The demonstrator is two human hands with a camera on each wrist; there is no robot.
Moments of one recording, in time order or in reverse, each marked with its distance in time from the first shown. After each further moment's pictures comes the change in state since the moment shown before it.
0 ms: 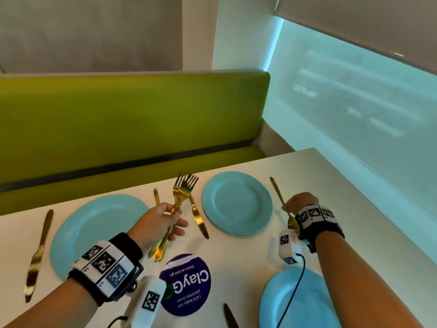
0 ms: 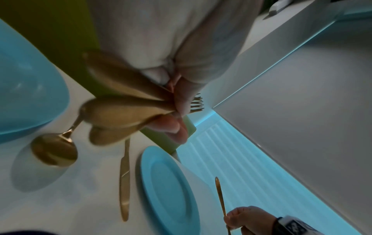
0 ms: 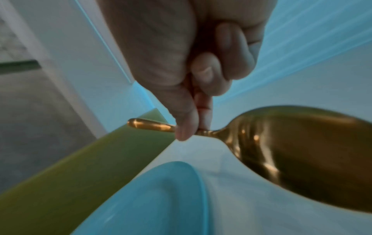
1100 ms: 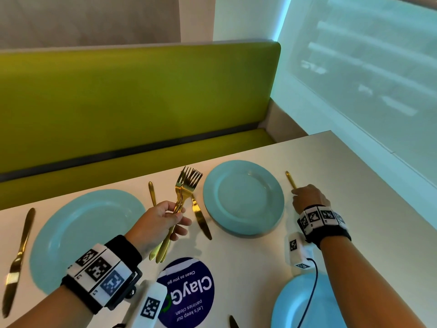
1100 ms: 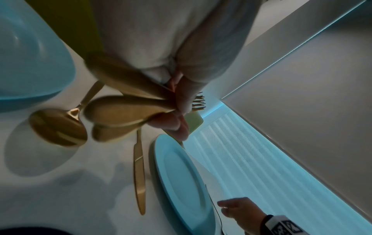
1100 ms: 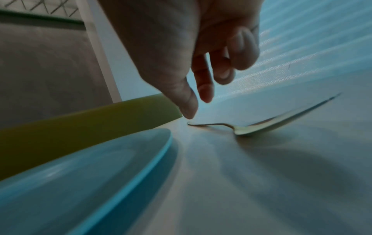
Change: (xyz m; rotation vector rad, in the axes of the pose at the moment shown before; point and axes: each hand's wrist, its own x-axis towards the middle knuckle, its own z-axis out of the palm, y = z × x) left_hand 0.047 -0.015 0.010 0.066 -0.027 -0.039; right_hand 0.063 0.011 0.051 -0.310 0.108 -0.061
